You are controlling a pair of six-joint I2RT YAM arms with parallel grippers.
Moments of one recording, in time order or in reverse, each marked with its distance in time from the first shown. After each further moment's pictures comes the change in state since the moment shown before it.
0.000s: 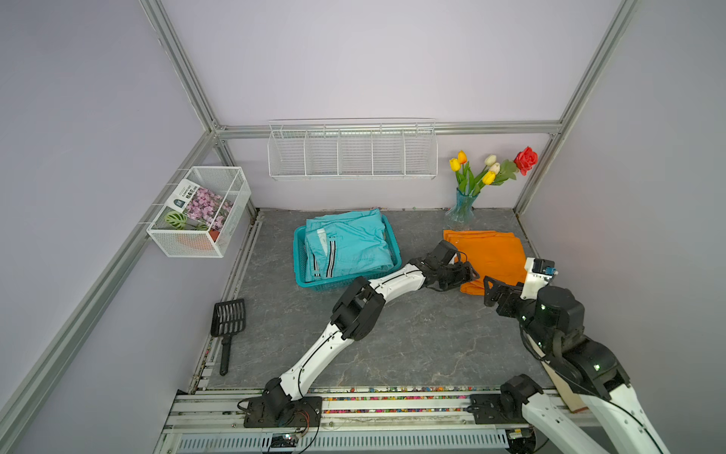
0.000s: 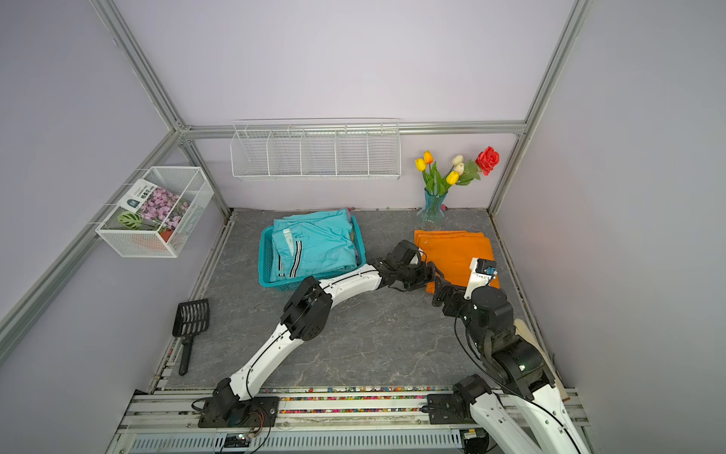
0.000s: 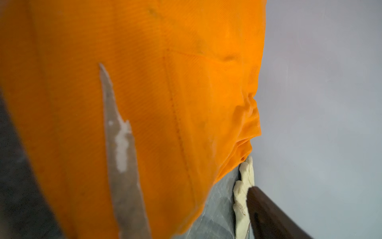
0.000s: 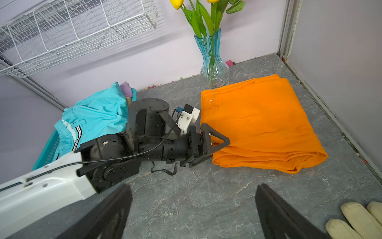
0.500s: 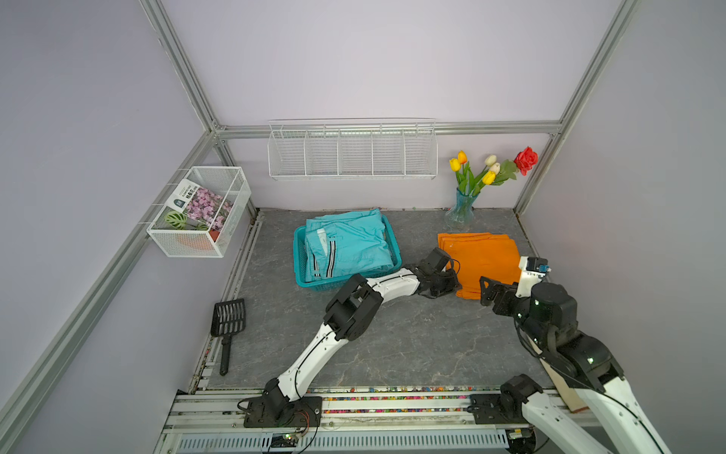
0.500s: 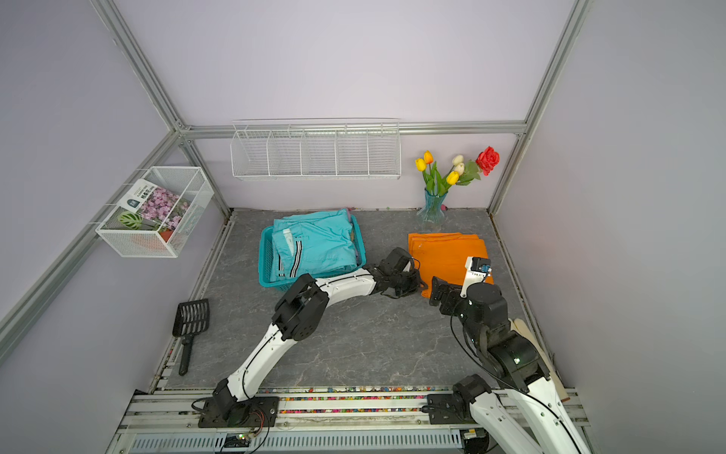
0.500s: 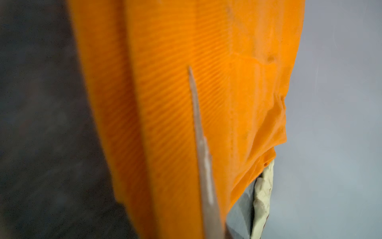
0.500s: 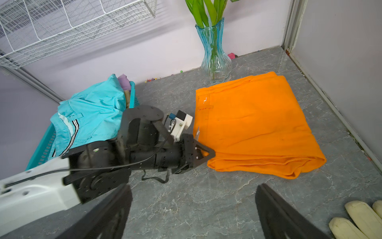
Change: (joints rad) left arm 0.008 -0.196 -0.386 0.086 -0.068 0.004; right arm 0.000 0.047 -0.005 0.005 -0.015 0.001
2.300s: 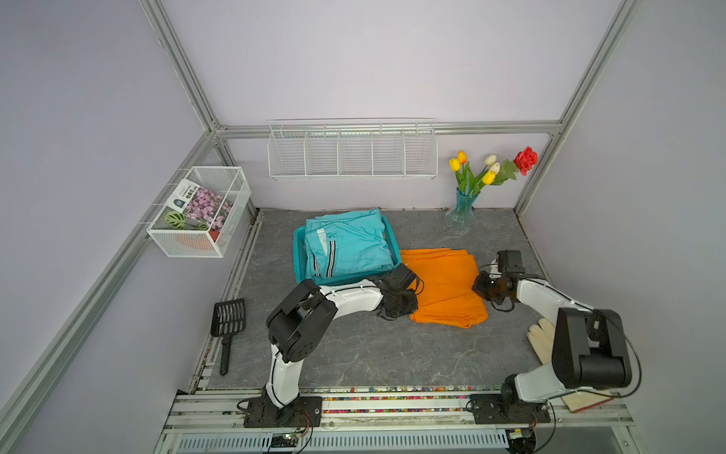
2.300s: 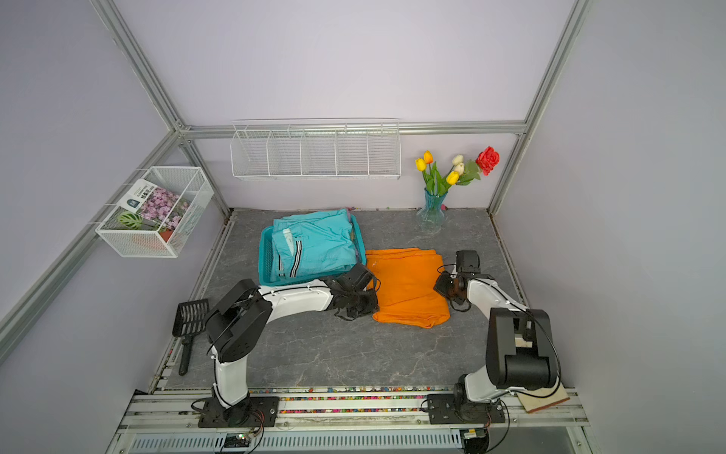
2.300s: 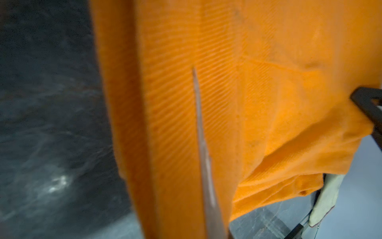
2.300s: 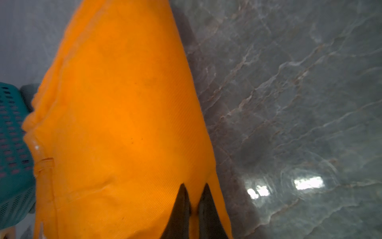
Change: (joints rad) left arm 0.041 -0.512 -0.584 -0.219 -0.199 0.082; right arm -0.457 0.890 -0.023 0.319 -0.499 0.103
